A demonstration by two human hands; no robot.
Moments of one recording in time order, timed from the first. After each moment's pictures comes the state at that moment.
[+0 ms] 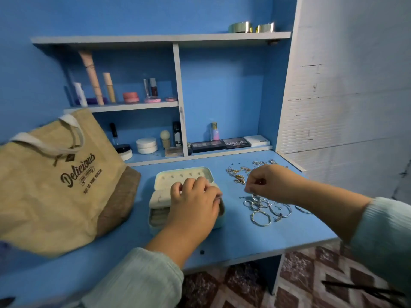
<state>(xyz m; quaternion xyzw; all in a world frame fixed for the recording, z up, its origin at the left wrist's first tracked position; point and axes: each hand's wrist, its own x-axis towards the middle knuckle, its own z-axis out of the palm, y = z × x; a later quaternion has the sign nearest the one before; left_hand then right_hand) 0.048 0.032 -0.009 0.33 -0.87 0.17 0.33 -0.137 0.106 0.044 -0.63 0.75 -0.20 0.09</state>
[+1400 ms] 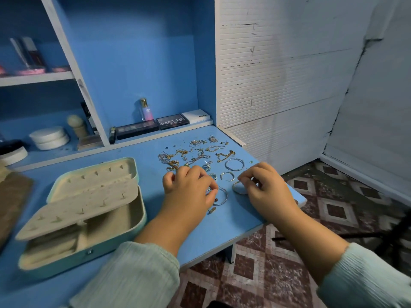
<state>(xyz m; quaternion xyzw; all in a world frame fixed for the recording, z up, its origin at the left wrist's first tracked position) -0.085 0.048 -0.042 0.27 -0.94 0.00 0.21 -0.218 0.160 -0.051 -0.45 0.76 -0.47 -0.02</state>
